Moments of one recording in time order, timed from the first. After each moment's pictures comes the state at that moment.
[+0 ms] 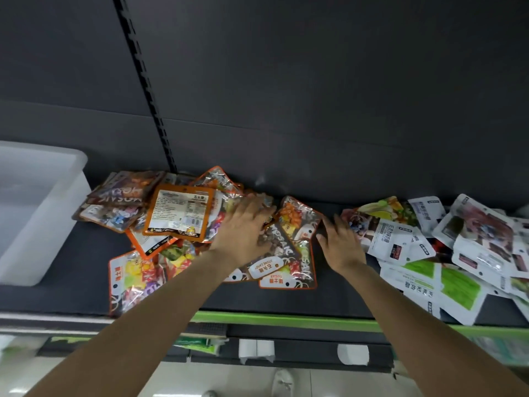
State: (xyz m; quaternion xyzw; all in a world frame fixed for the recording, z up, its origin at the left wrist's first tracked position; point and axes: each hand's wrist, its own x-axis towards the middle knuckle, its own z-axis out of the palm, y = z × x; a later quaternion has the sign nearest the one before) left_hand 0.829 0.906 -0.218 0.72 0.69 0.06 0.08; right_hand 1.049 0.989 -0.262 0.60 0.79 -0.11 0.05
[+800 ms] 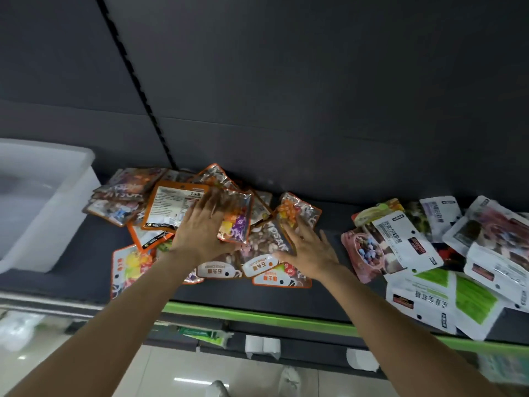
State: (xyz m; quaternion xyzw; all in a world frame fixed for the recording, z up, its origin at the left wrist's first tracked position) left_hand 0.792 0.883 -0.221 0.62 0.78 -0.01 0.08; right_hand 1.014 0.980 -0.264 0.43 0.87 -0.19 0.16
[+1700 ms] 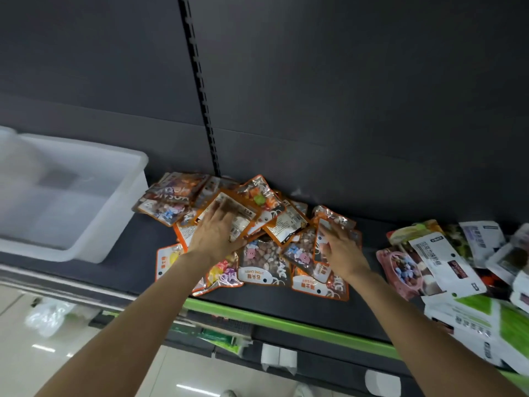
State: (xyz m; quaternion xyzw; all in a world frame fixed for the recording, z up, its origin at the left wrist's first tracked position) left_hand 0.745 0.855 -0.217 0.56 0.82 0.08 0.13; right_hand 0.991 0.984 -0.252 0.48 0.85 -0.20 0.06
